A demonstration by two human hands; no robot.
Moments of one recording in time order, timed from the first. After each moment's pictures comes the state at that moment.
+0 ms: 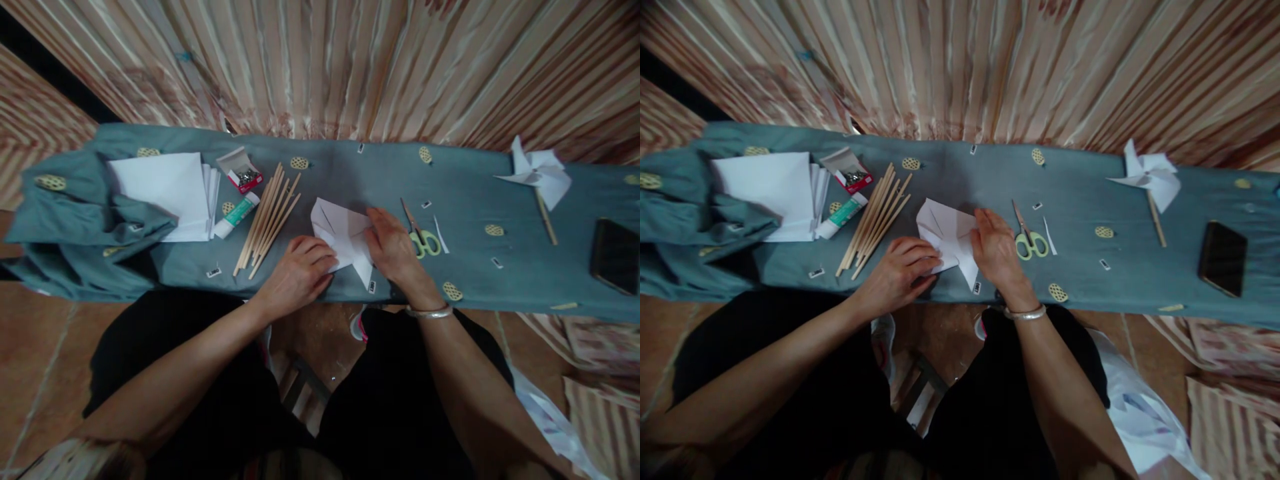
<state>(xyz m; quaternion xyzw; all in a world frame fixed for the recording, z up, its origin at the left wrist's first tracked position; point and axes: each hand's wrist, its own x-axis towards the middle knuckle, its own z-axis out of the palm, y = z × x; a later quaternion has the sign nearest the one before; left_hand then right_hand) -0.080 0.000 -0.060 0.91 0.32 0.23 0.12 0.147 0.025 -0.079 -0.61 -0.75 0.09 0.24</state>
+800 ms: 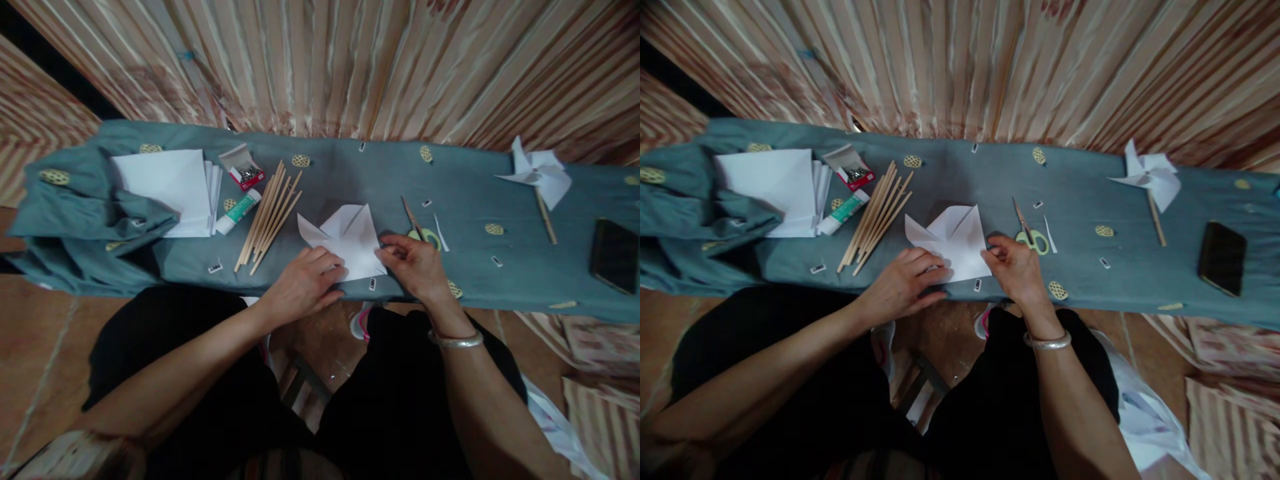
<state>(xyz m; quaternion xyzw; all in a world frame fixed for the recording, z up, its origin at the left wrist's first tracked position) -0.076 -0.011 -0.058 0.94 0.29 0.16 0.12 0.168 -0.011 -0.062 -0.70 -0.60 0.26 0.27</state>
